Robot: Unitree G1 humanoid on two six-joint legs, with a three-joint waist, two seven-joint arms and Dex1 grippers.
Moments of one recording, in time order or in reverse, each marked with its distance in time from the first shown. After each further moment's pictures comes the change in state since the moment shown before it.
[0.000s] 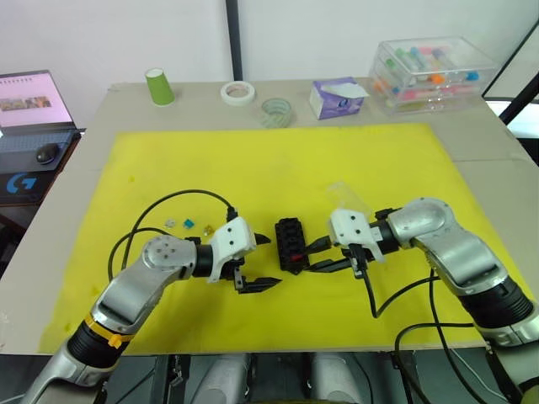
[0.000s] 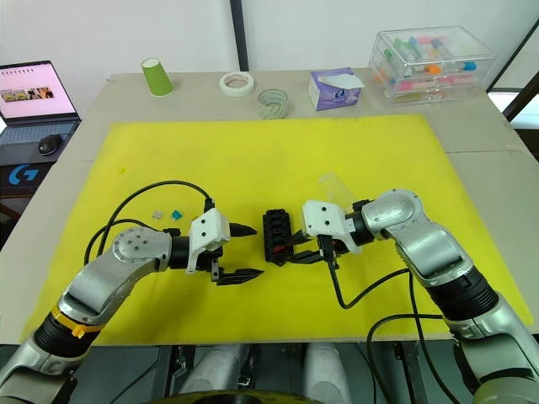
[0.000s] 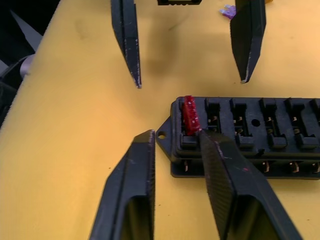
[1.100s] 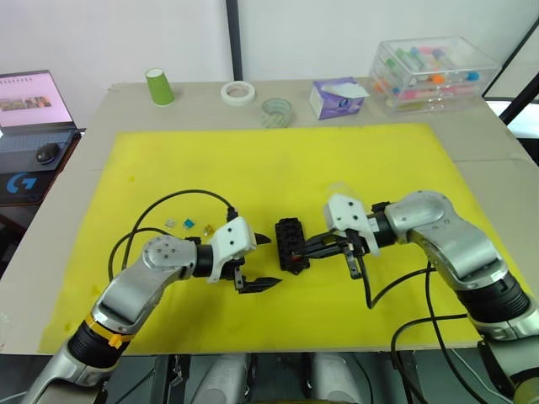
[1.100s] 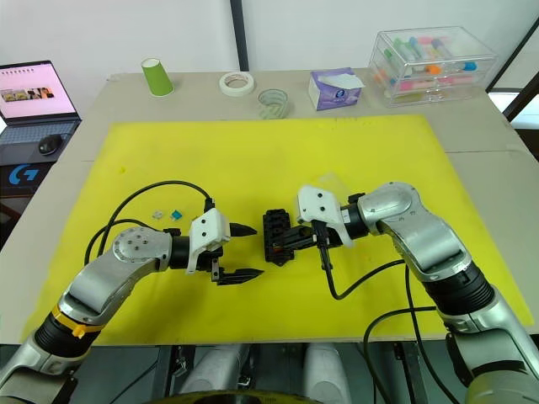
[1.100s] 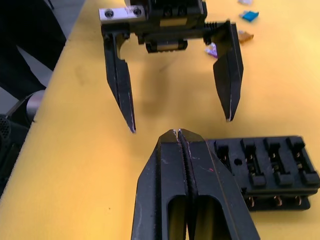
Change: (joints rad) left arm 0.000 -0.001 0.000 0.000 0.005 0.000 0.001; right arm -0.043 0.034 -0.018 -0.043 0.087 0.142 -0.038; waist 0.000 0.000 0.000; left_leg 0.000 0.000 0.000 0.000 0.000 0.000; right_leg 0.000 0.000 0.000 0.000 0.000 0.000
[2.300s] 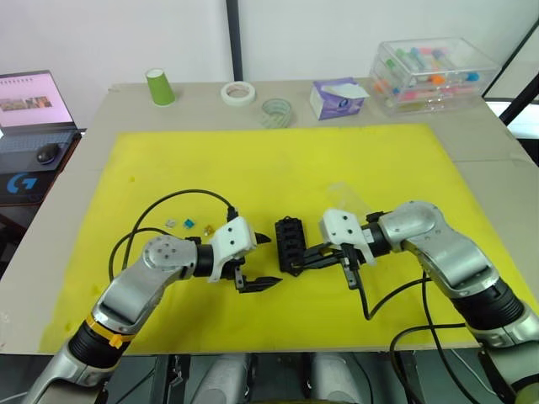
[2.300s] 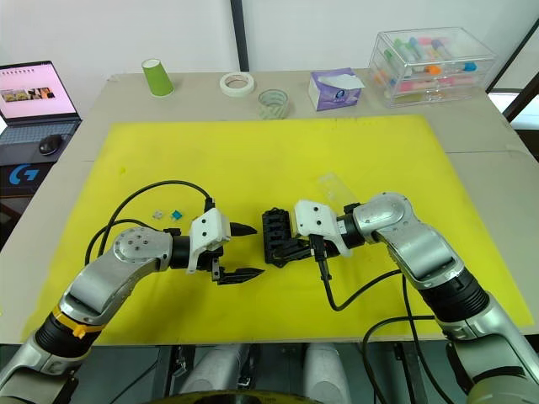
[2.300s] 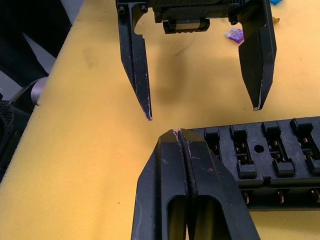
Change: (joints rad) left arm 0.000 -0.004 0.000 0.000 0.004 0.000 0.009; right arm 0.036 0.002 0.038 0.016 -0.046 -0.078 -0.002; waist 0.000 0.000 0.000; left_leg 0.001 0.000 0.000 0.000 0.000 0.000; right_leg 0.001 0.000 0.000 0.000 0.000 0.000
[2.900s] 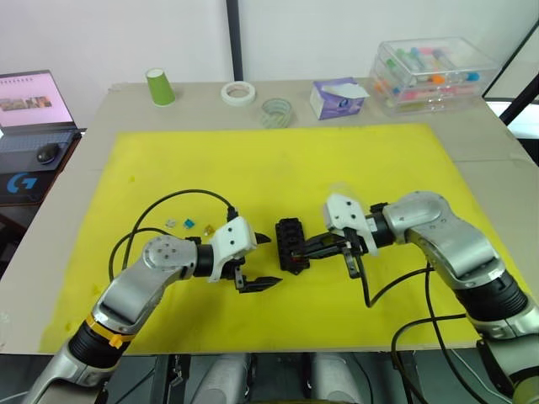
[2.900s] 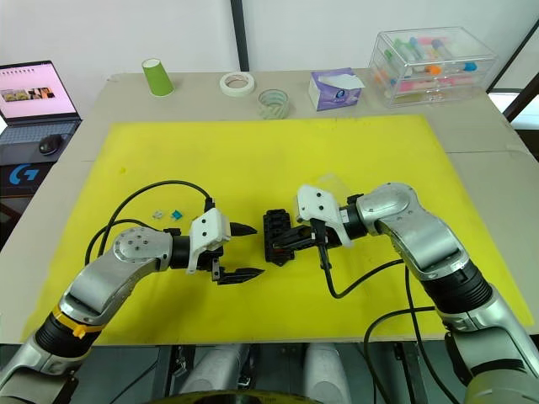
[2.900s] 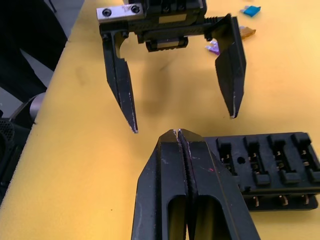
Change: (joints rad) left arm 0.000 0.000 0.000 0.000 0.000 0.000 0.000; right arm -0.052 0.000 -0.040 -0.002 0.066 0.101 -0.003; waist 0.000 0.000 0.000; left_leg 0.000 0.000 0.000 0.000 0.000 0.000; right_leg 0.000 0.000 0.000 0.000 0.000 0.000
